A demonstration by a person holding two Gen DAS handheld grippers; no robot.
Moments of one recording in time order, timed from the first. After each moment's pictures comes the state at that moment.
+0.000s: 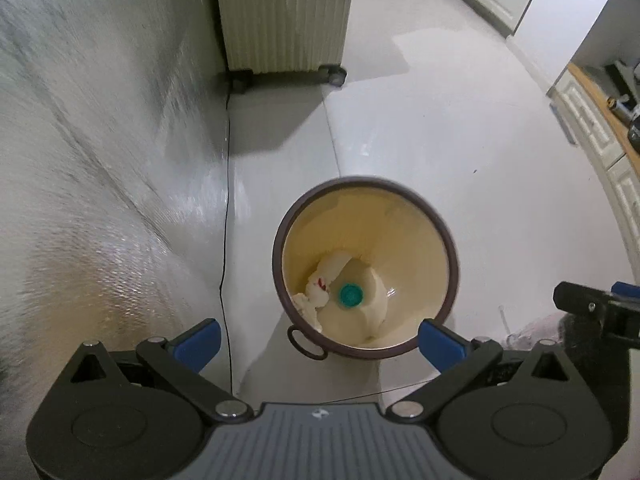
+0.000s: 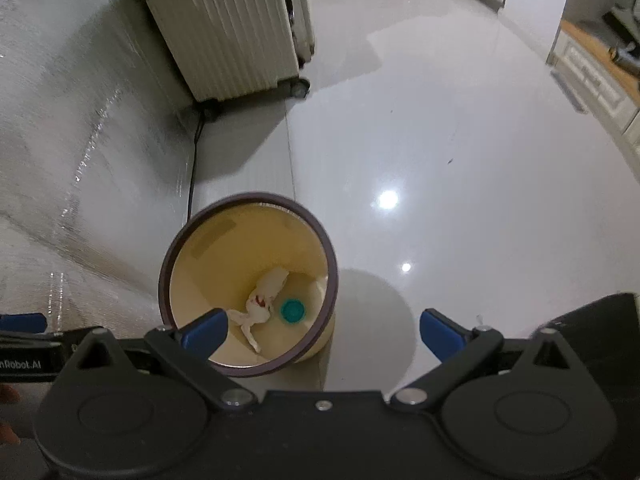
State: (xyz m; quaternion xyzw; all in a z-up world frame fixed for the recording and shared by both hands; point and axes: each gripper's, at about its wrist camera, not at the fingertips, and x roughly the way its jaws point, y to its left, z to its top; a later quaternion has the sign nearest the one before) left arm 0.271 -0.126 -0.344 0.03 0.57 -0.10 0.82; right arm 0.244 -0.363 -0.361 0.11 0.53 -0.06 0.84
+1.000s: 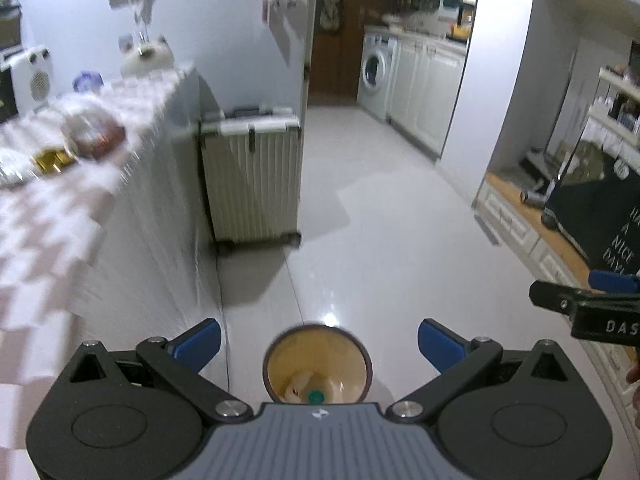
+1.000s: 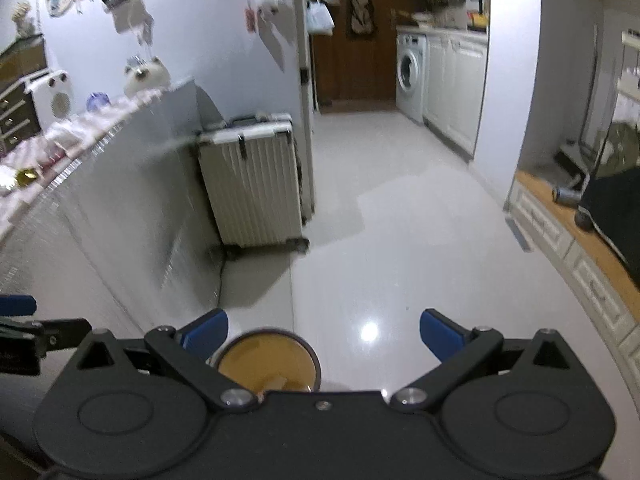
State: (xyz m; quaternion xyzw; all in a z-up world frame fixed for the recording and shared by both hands) left arm 0.126 -0.102 -0.073 0.03 0.37 -0.17 0.92; right arm 0.099 -0.349 -0.095 0.05 0.34 -0.07 0.94
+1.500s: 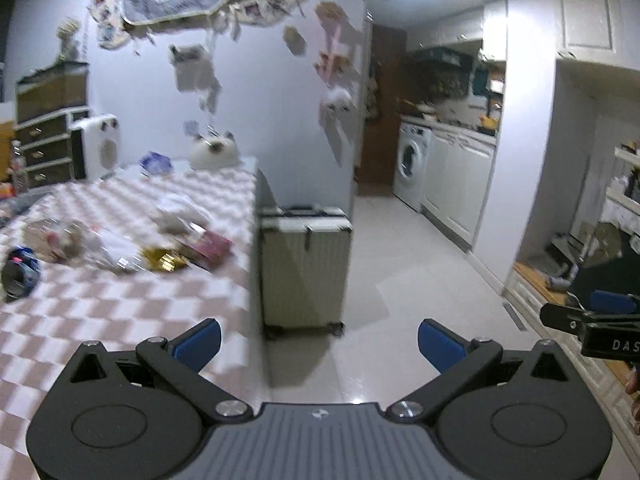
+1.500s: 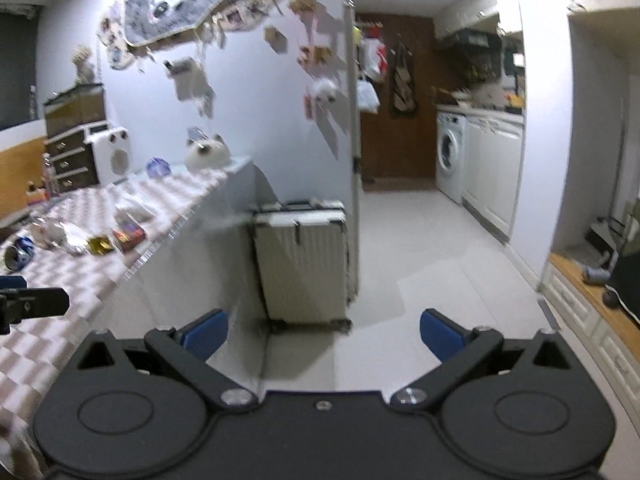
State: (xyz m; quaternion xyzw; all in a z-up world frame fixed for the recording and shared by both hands) left arm 0.094 -0.021 0.020 0.00 0.25 -0.11 0.96; right arm 0.081 -0.295 -0.005 0.03 0.23 -0.01 0.97
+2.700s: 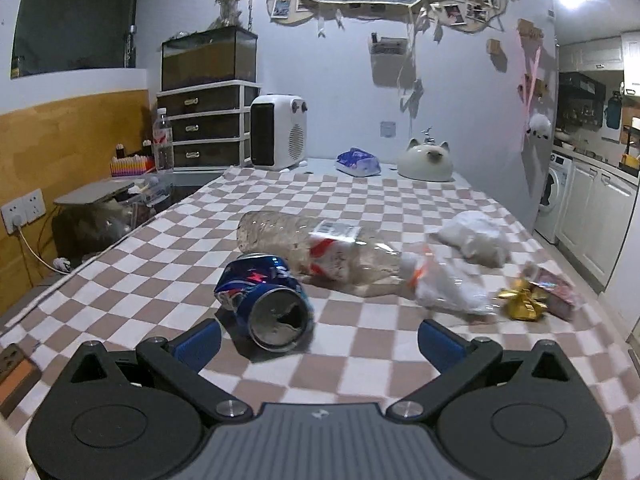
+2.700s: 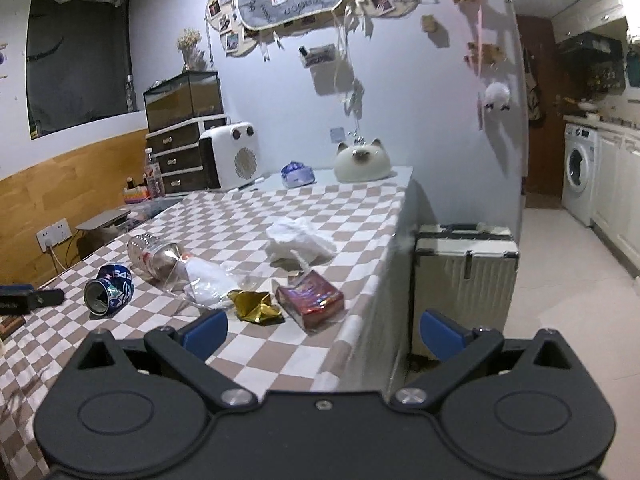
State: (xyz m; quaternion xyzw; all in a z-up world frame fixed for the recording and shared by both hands) left arm 0.228 0.319 -0.012 -0.02 0.24 0.06 0.97; right arm 0.252 -0.074 0.002 0.04 0.22 0.16 0.96
